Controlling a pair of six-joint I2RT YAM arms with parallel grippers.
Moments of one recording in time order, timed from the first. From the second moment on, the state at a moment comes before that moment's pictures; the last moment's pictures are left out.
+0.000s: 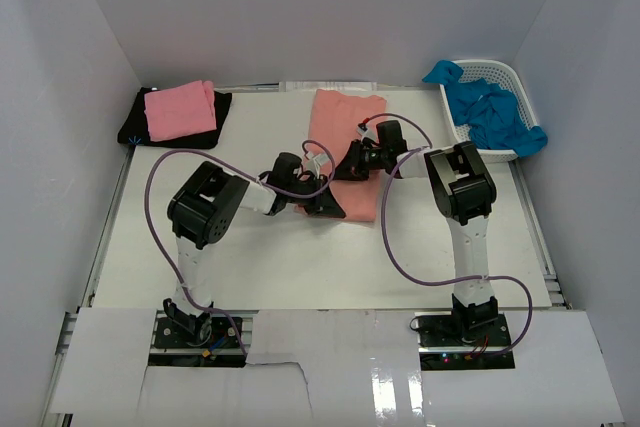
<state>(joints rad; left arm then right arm) -0.53 2.06 0.99 0.43 0.80 -0.63 0.36 2.25 1.33 0.23 -0.85 0.72</state>
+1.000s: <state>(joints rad) -0.53 2.08 0.86 0.74 0.81 -0.66 0.28 2.49 1.92 -0.03 -0.82 0.64</state>
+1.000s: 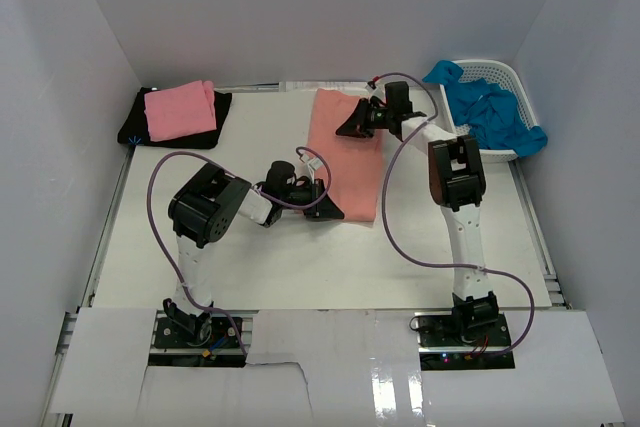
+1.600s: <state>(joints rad) -0.51 1.90 0.96 0.30 0.71 -0.68 0.26 1.55 1.06 -0.09 -0.80 0.53</state>
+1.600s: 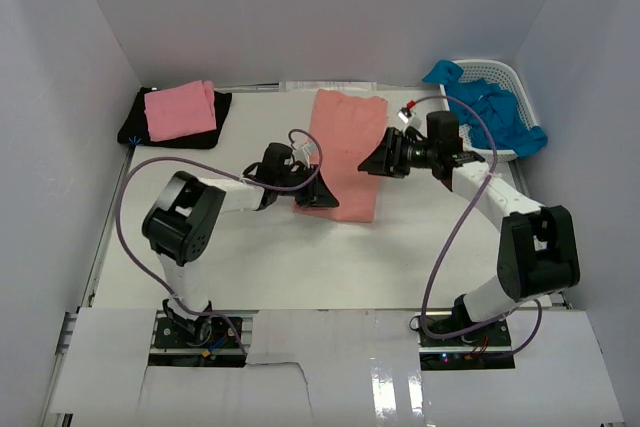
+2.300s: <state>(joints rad) -0.41 1.50 0.72 -0.02 0.44 -0.63 0.26 1.29 0.45 0.02 -0.67 0.71</state>
